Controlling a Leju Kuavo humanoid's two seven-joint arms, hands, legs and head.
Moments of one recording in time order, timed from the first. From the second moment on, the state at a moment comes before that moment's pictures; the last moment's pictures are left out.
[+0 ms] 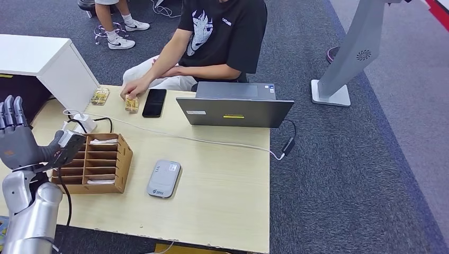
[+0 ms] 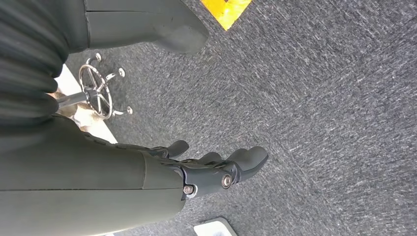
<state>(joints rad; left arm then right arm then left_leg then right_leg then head) -0.34 0.24 0.29 -1.15 -1.02 0.69 -0.26 0.00 0.35 -1.56 -0.74 0.95 -0.11 0.04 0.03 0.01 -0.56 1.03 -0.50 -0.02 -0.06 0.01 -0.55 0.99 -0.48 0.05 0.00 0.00</state>
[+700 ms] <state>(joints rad) -0.18 0.26 0.20 -1.30 -1.04 0.69 -0.15 -0.01 0.35 -1.55 -0.64 1.01 -0.22 -0.07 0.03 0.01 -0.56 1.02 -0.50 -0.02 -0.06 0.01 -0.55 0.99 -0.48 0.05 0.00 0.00</state>
